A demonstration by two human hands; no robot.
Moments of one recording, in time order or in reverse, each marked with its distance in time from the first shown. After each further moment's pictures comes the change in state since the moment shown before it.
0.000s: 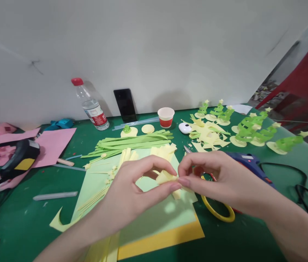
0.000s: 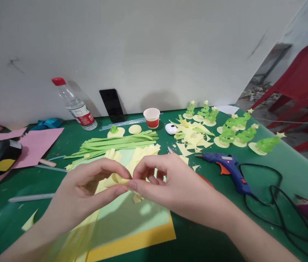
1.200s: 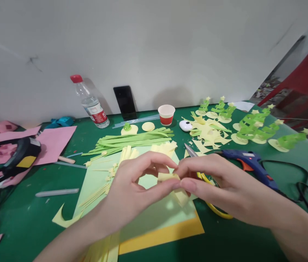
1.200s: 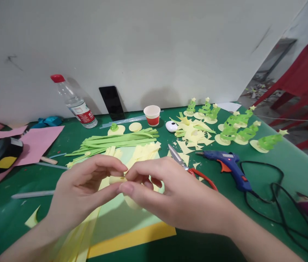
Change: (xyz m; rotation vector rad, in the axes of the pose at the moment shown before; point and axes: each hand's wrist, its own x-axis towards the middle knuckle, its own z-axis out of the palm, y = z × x) left_hand -0.005 -0.003 0.004 -0.039 0.060 0.042; right_hand -0.003 -0.003 0.001 -0.151 -0.100 -0.161
